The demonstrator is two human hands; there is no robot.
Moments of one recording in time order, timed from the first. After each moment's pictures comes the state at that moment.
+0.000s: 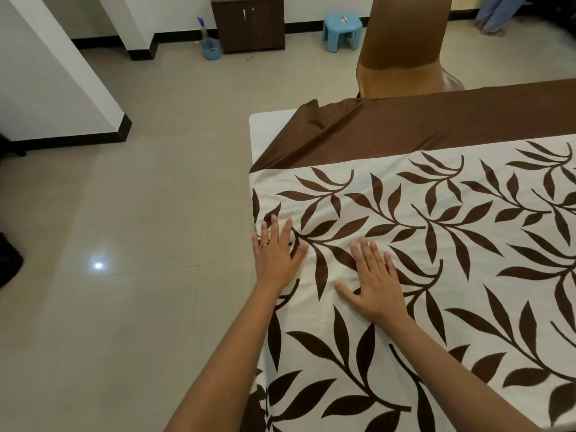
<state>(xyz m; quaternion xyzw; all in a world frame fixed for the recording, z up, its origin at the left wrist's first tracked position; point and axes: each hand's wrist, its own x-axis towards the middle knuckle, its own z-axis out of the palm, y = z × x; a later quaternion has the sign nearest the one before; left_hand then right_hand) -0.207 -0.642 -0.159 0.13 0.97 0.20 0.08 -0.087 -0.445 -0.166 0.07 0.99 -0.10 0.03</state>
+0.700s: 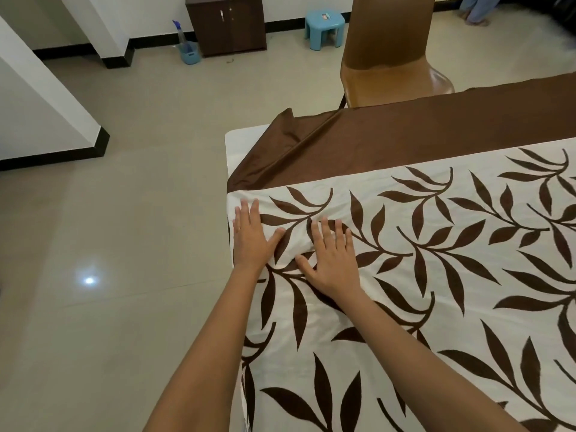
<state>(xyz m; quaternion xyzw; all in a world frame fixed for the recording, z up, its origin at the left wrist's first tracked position) -0.320 -0.613 -0.157 0.11 0.96 0.26 0.04 -0.217 -0.456 -0.171 0.09 0.99 -0.11 0.02</state>
